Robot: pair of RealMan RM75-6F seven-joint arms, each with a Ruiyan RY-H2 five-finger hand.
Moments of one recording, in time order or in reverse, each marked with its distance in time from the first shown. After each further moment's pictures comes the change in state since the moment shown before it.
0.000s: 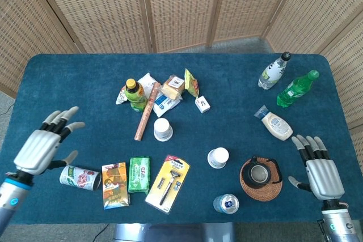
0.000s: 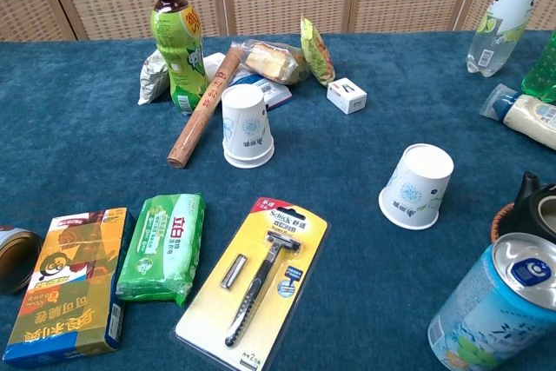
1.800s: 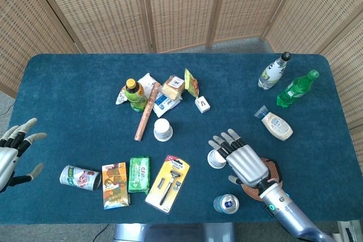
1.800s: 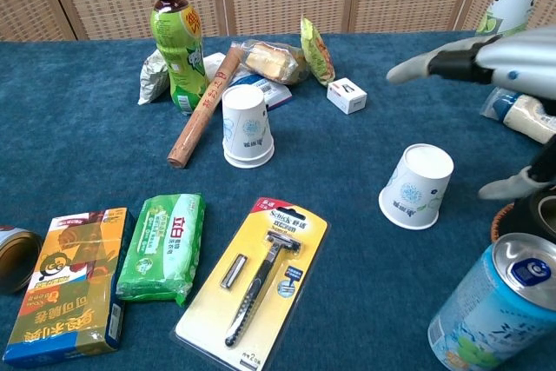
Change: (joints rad) left arm 0.242 0.087 -0.049 0.080 0.114 0.033 -0.202; right arm 0.359 -0.016 0.072 -0.360 0.087 -0.455 -0.413
